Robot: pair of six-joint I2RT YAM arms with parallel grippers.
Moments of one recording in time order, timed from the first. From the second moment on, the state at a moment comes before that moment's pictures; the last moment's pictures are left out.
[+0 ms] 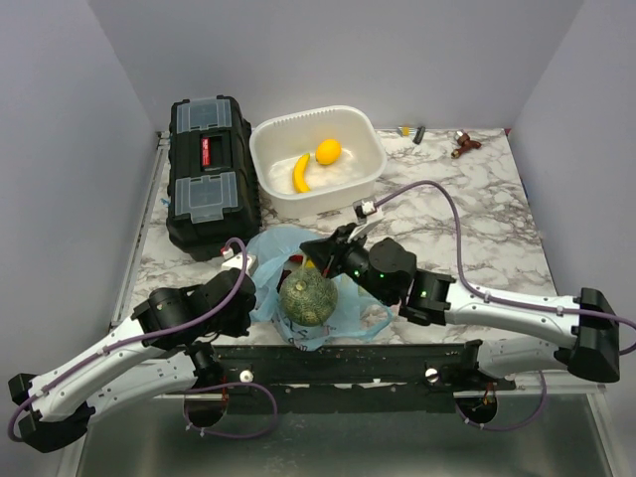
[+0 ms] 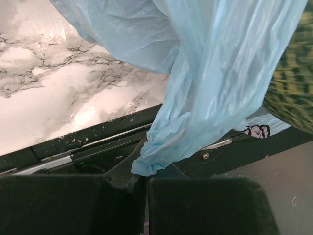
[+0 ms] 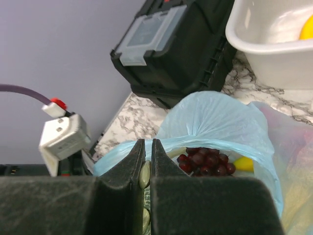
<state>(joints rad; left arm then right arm) -1.00 0.65 0.83 -1.21 -0.23 -0.71 1.20 1.25 0.89 0.28 0.41 0.58</state>
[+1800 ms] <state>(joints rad) -1.01 0.55 0.83 -1.21 -0.23 -0.71 0.55 2.19 1.81 0.32 0.68 0.00</state>
